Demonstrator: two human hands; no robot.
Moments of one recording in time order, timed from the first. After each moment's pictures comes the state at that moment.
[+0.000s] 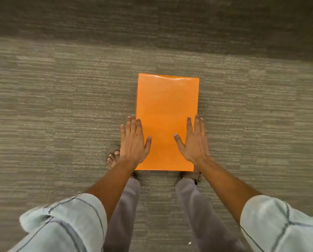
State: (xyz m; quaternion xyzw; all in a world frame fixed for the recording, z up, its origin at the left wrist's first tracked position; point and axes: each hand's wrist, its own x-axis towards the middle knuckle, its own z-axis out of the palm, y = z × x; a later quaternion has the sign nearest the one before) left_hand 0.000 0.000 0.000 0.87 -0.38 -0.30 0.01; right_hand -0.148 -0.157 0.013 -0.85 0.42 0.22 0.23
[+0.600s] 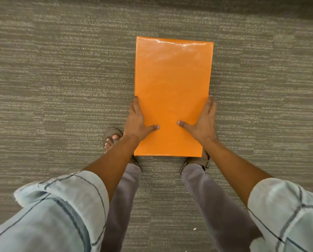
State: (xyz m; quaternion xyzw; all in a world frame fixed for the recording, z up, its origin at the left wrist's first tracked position) left_hand -0.002 -0.002 -0.078 0.86 -0.22 -0.43 0.16; right_hand -0.169 -0.157 -0.074 -0.75 0.53 0.15 0.36
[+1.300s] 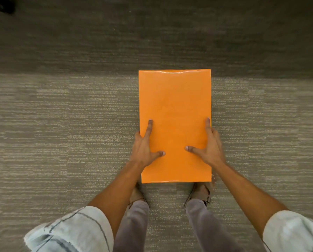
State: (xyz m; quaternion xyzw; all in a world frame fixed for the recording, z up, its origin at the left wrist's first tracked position) left_hand 0.065 -0.051 0.029 0.84 -0.25 -0.44 0.18; right_hand -0.120 -0.219 0.030 -0.74 0.51 0.10 0.43
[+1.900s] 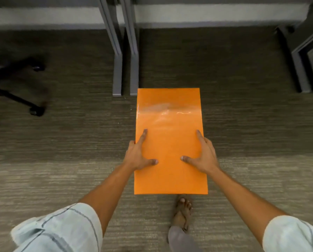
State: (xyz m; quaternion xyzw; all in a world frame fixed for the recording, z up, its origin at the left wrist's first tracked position) left_hand 0.296 -0.304 0.183 0.84 -0.27 -0.43 0.17; right_hand 0.089 -0.465 0.176 -0.76 0.49 0.05 0.42
